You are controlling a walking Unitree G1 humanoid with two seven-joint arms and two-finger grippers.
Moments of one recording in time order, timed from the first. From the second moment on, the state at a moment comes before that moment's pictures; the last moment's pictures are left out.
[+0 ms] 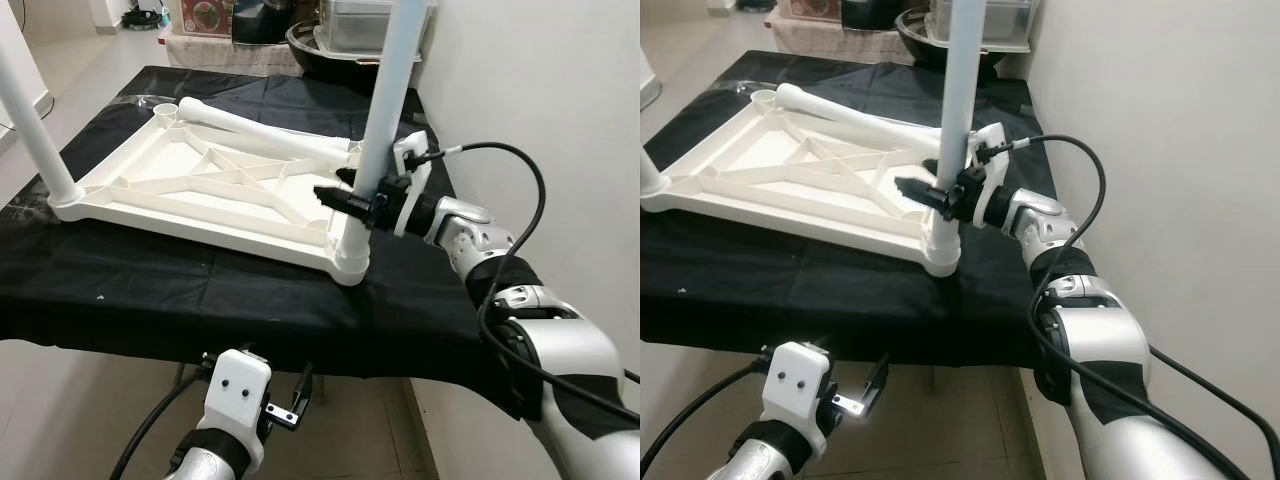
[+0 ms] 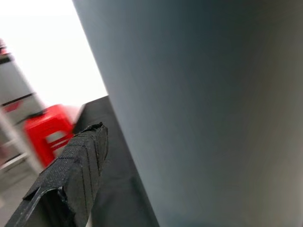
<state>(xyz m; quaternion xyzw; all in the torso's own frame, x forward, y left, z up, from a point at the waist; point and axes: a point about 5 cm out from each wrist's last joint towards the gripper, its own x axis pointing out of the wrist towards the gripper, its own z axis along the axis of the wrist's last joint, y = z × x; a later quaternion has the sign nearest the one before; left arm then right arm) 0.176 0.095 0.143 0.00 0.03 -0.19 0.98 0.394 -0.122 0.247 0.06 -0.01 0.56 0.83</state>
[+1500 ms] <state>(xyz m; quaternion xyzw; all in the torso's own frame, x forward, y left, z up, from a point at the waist) 0.203 0.096 0.130 0.03 0.03 -0.19 0.98 0.387 -0.099 0.207 0.11 -0.04 -0.10 0.99</state>
